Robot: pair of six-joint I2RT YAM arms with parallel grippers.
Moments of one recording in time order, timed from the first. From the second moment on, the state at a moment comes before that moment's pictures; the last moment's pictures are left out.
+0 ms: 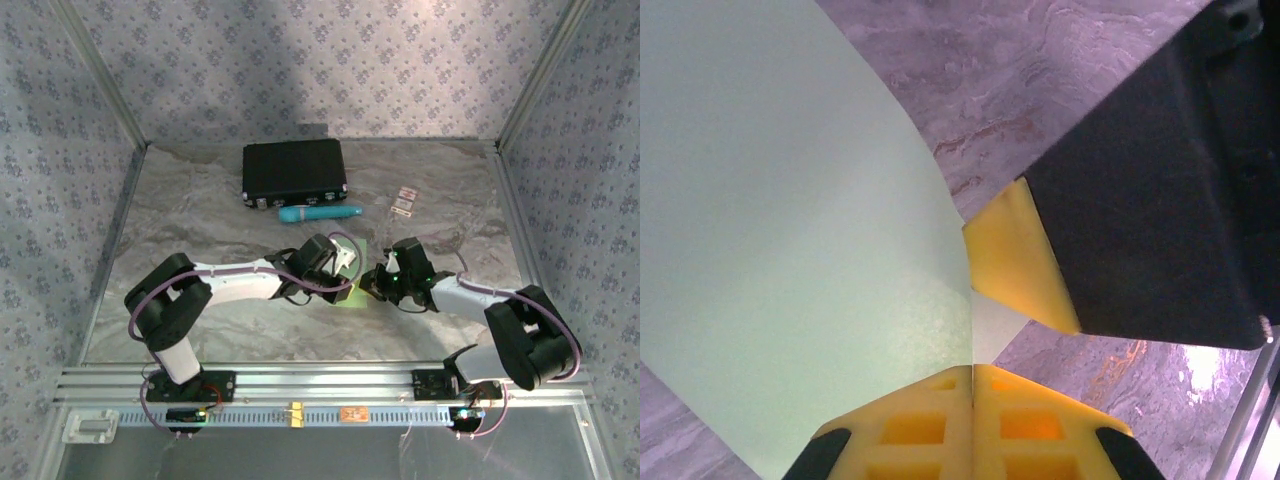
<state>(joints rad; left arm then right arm) -0.94 1.70 0.93 -0.08 0.30 -0.42 0.47 1.36 0.46 0.03 -0.49 0.93</state>
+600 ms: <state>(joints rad) -0.94 1.71 0.94 -0.08 0.31 -0.51 0.48 1.42 0.52 -0.14 -0.41 0.80</state>
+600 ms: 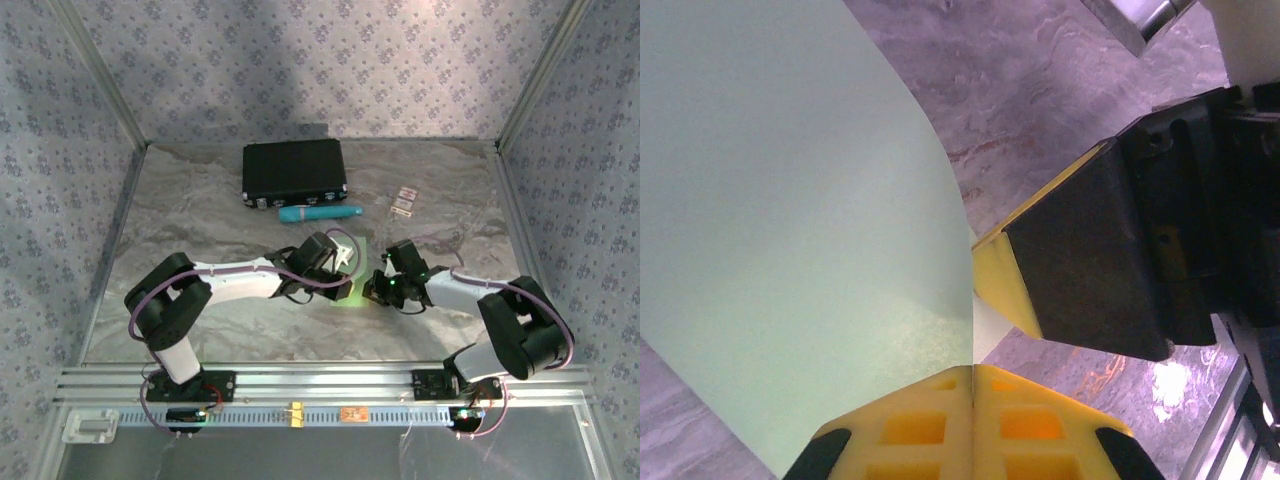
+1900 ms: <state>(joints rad) -0.94 1.76 0.99 -0.03 0.28 -0.55 0.43 1.44 0.57 -0.24 -0.43 0.69</state>
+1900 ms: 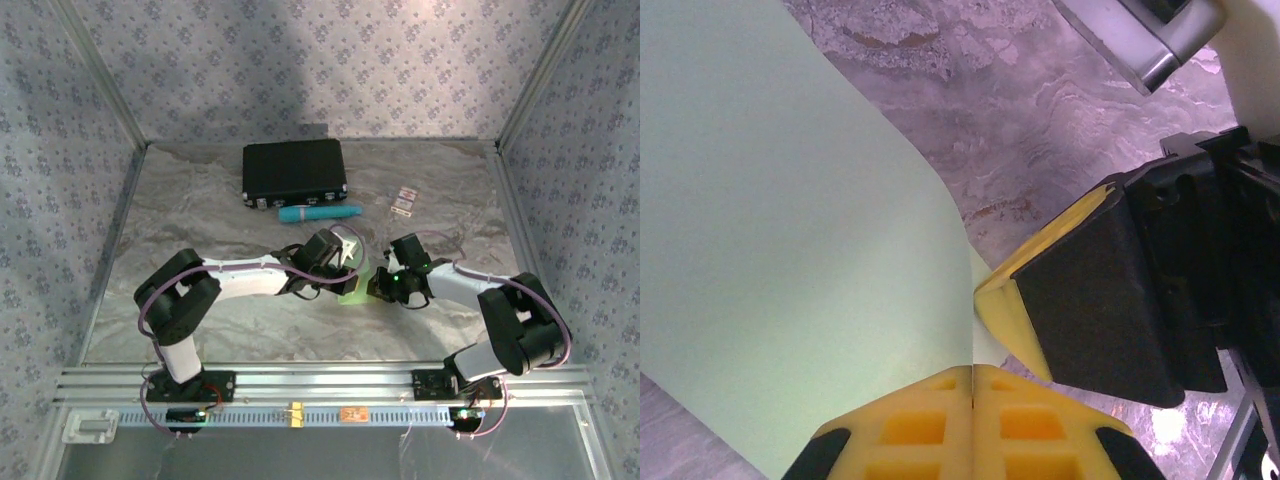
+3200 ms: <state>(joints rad) -0.92 1.81 1.02 -0.09 0.23 -0.49 0.47 1.49 0.57 -0.14 -0.42 0.73</state>
